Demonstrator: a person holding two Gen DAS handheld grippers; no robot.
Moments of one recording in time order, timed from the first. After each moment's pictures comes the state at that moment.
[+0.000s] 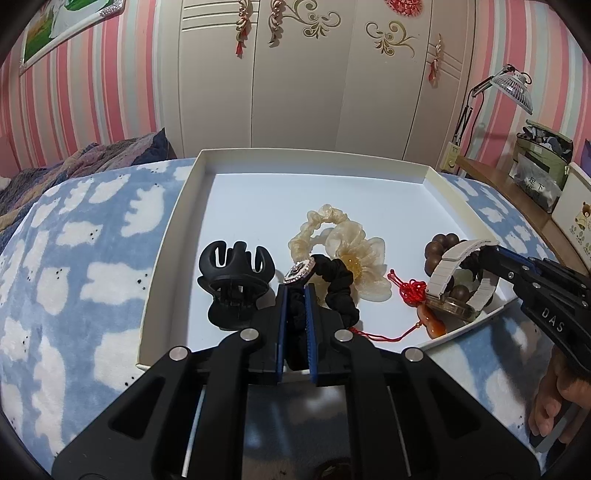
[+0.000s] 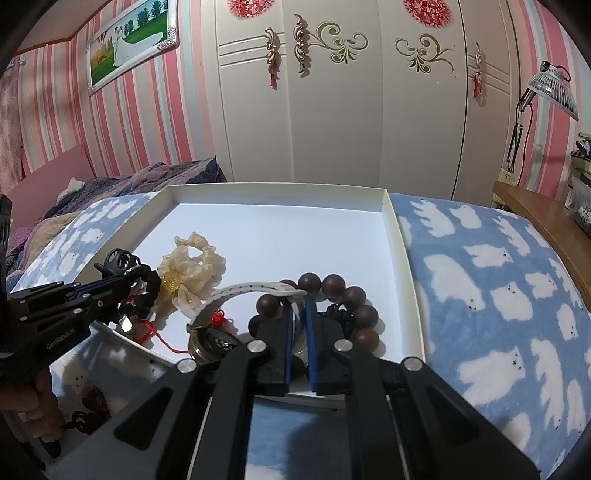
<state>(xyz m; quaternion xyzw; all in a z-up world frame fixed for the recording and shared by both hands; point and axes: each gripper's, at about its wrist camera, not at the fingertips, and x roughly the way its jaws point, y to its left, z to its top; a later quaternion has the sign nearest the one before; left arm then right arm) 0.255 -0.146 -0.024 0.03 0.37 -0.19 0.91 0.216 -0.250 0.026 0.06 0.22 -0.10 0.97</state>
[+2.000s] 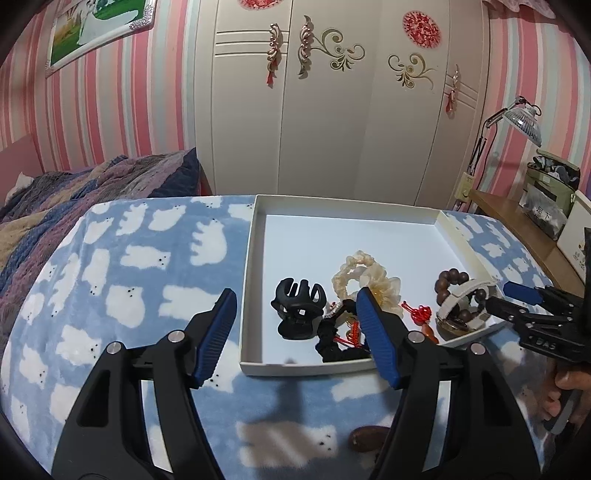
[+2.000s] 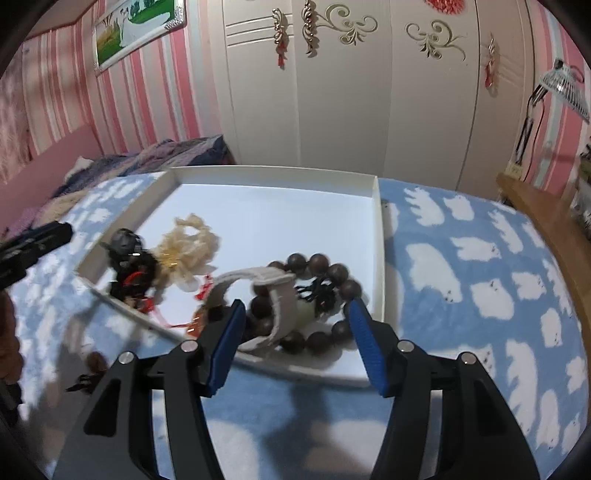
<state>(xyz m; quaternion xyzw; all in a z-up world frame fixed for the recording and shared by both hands) 0.231 -0.094 0.038 0.01 0.33 -0.15 0.93 0.188 -0.272 0.042 0.06 0.26 -0.07 0.96</state>
